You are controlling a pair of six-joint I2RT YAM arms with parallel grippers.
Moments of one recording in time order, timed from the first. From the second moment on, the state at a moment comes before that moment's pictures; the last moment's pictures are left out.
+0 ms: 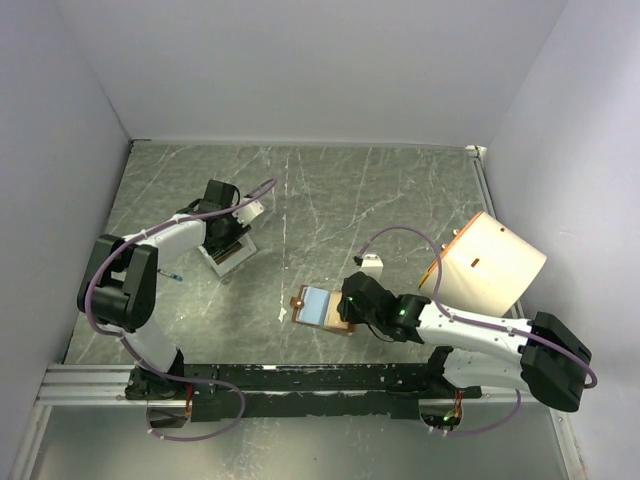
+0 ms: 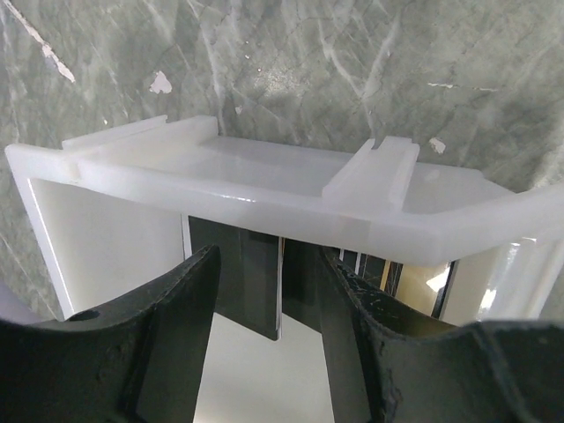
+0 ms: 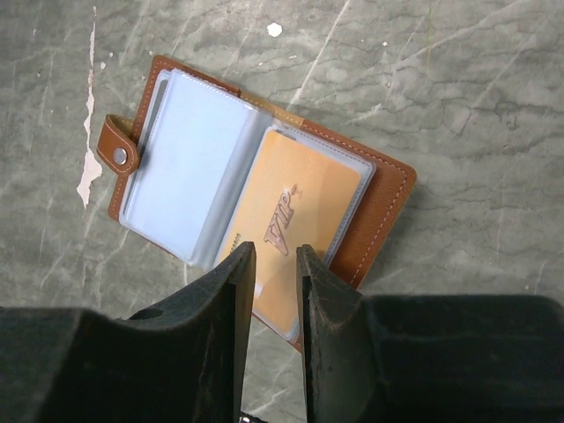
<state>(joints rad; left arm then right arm) -0.30 1.69 1.00 -0.29 -0.14 0.65 1.01 1.10 0.48 -0.22 0.33 0.81</state>
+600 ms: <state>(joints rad) -0.30 1.74 1.04 -0.32 -0.09 0.66 1.01 1.09 0.48 -0.24 0.35 0.81</state>
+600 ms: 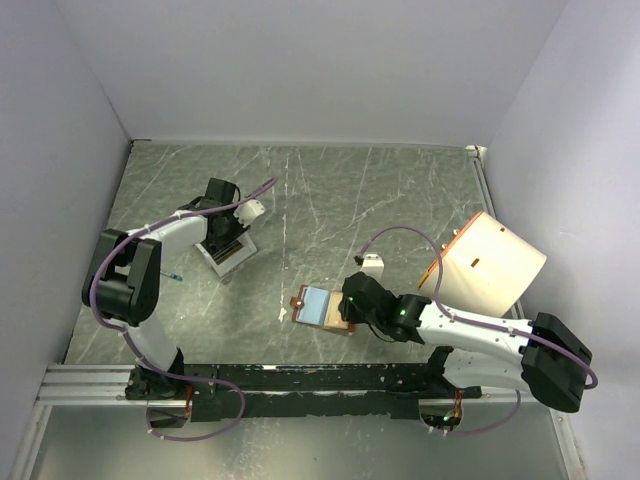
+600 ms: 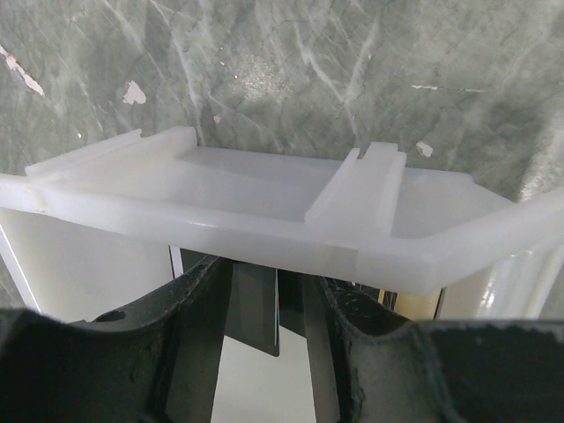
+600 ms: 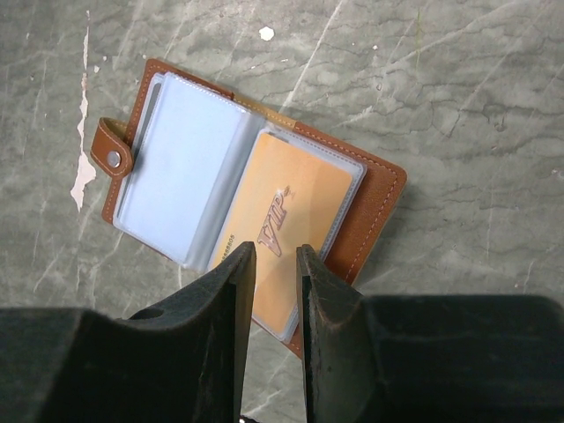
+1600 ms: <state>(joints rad) -0.34 1.64 1.01 -0.34 -0.14 0.66 1.01 1.08 0.48 -0.23 0.35 0.81</state>
